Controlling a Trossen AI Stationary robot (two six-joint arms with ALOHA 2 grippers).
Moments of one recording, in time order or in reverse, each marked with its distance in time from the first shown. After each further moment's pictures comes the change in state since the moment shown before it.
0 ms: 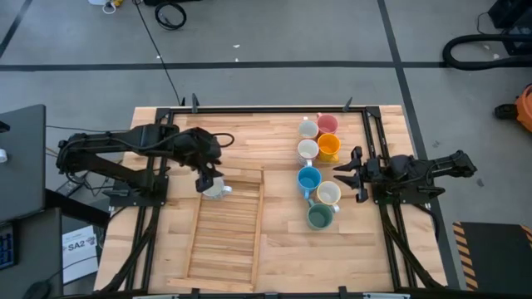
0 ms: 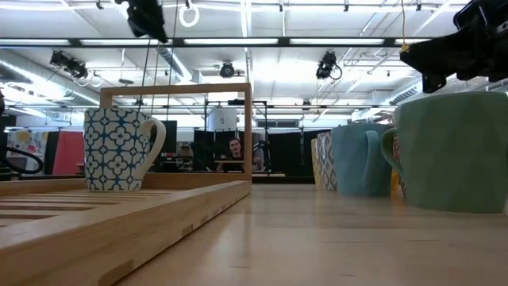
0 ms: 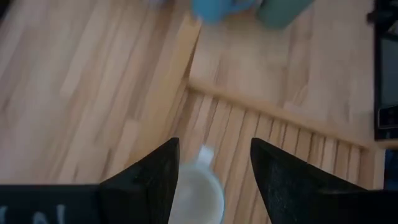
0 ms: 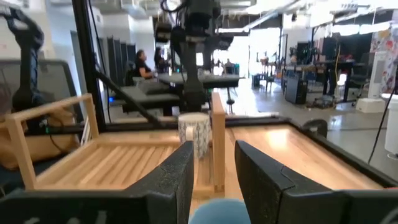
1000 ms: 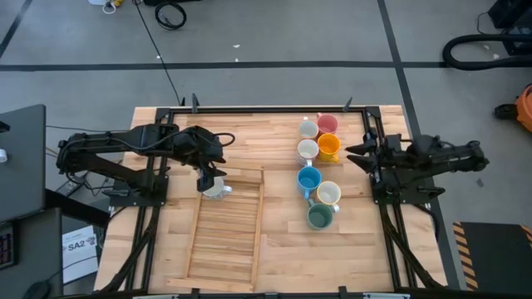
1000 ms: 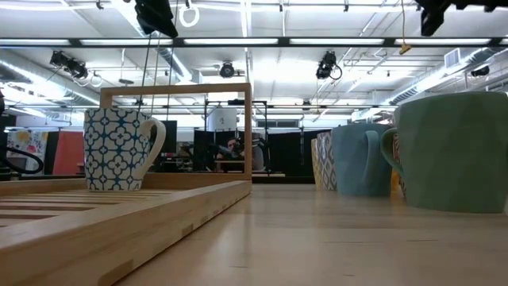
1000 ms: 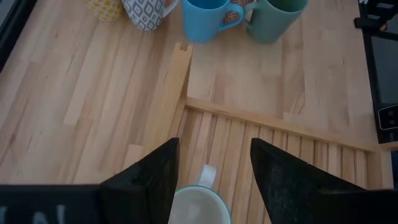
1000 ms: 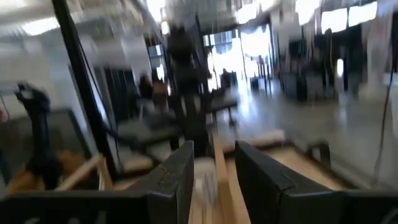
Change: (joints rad) left arm 0.000 0.000 0.000 0.050 0.000 0.067; right arm 0.000 0.267 0.470 -0.188 0.032 0.149
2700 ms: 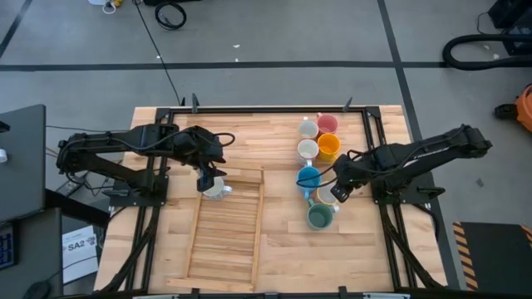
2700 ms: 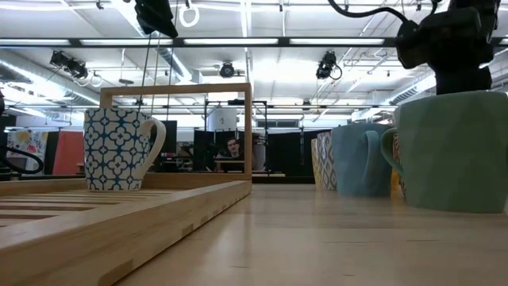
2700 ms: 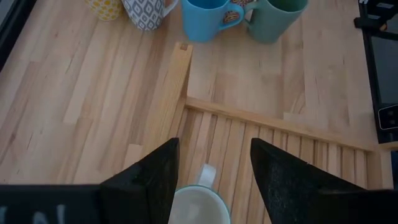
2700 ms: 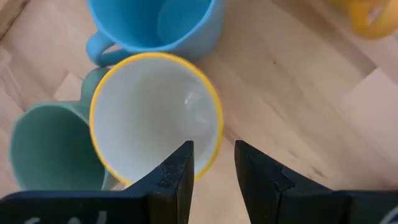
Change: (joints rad) left arm 0.000 0.000 0.000 0.000 0.000 -0.001; right arm 0.000 0.761 0.314 -0.931 -0.178 0.855
